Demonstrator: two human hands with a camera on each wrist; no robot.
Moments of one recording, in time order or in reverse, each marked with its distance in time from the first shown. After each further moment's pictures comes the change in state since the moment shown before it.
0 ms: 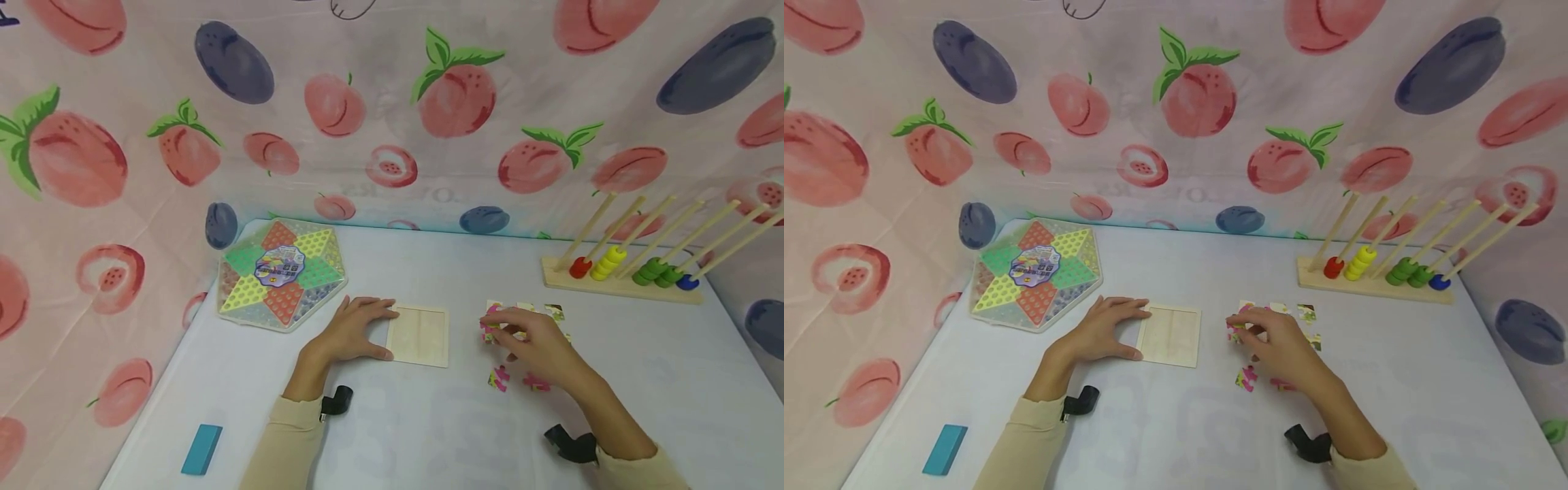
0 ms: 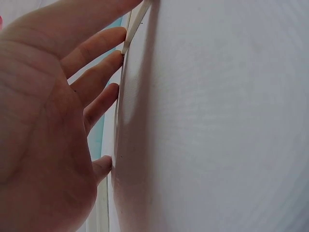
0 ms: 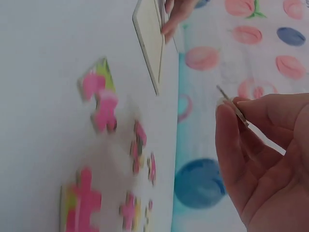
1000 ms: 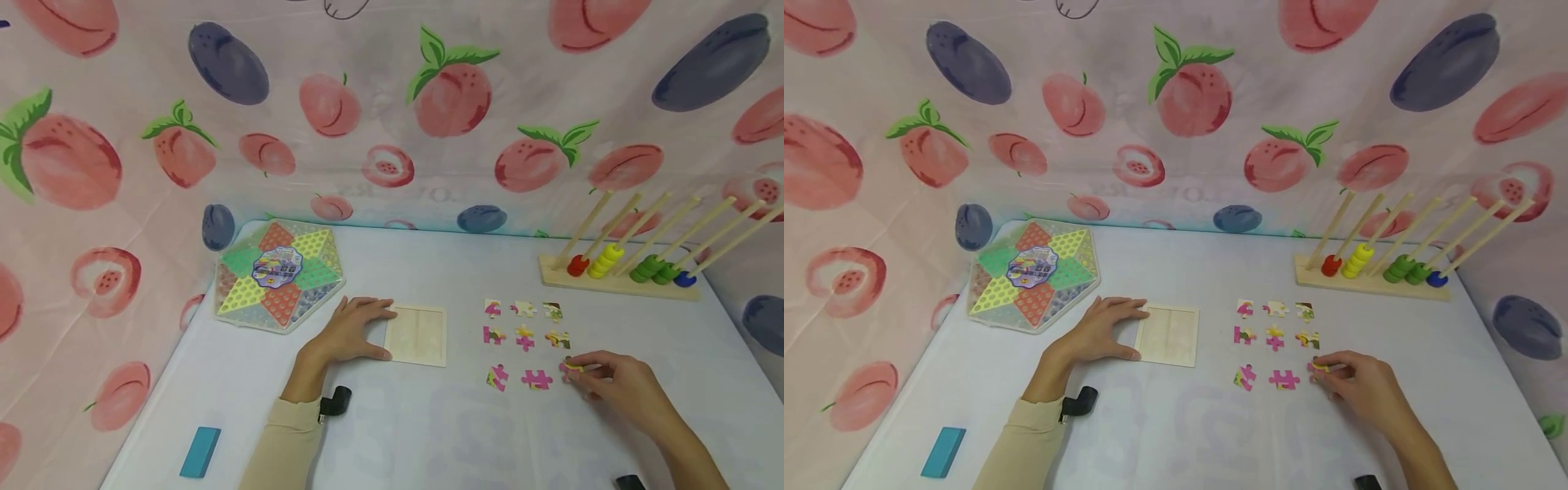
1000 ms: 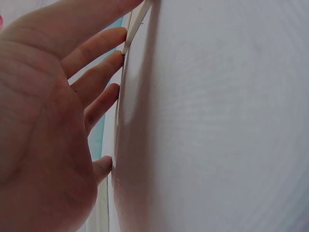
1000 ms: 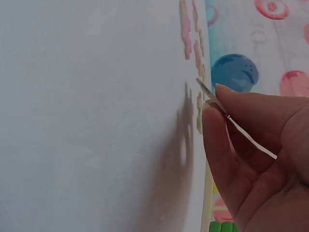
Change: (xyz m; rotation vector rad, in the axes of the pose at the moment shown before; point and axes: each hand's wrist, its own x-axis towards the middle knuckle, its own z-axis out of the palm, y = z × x) left_hand 0.001 0.000 0.001 0.009 -0.011 -0.015; right_hand -0.076 0.080 -0.042 -0.178 0.065 0.447
